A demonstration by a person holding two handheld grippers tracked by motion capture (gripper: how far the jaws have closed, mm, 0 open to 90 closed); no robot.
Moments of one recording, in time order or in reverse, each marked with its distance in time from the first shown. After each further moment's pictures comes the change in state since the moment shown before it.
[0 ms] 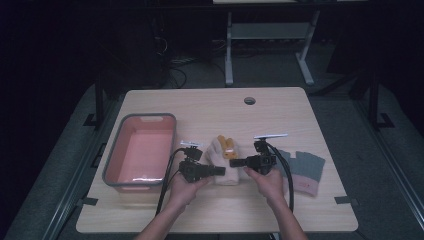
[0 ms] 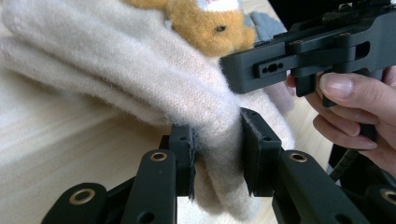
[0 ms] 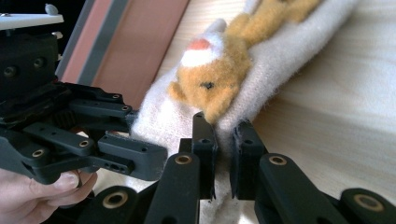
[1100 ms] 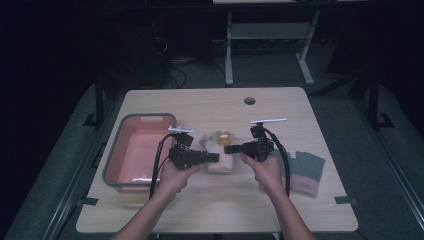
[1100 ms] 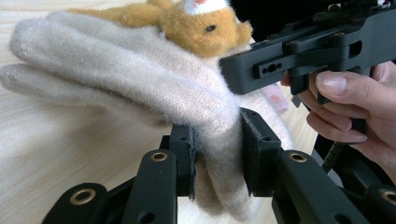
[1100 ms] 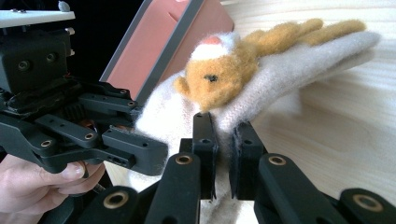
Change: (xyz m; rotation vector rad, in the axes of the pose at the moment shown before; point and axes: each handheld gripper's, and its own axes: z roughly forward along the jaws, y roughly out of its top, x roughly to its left) left arm -0.011 0.030 -0.039 -0.046 -0.012 0.059; right arm 0.041 0.033 -0.016 -0.035 0.034 -0.077
